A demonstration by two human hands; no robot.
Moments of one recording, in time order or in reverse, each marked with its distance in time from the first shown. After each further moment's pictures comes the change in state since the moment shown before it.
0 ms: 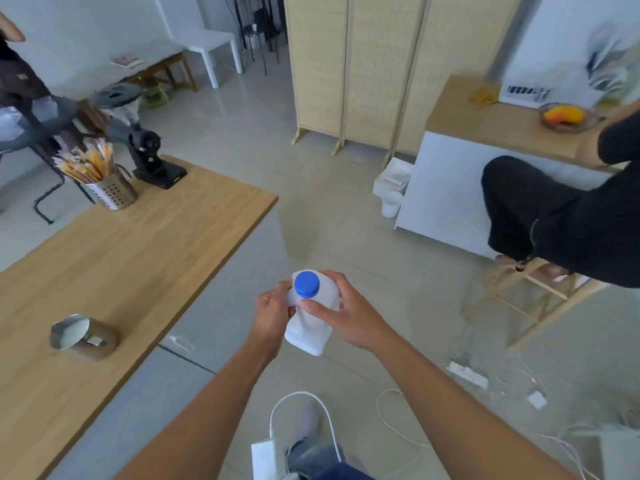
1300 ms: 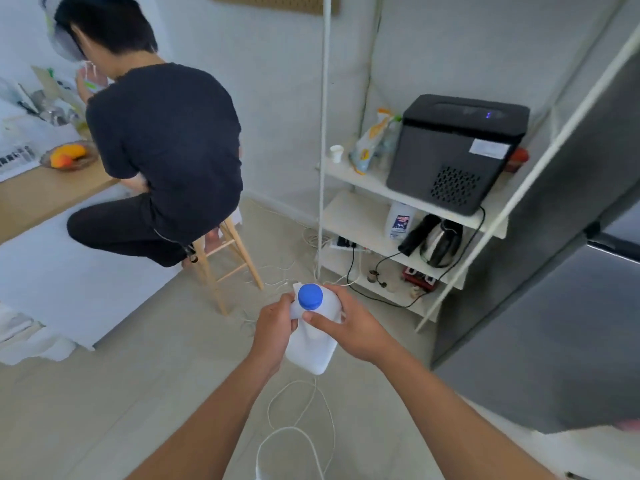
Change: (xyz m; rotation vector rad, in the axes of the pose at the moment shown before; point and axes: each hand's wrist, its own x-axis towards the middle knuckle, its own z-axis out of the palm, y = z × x) left_hand -0.134 -0.054 0.330 0.662 -1.225 0.059; right_hand -0.318 0.085 -0.082 0.308 1.391 0.404
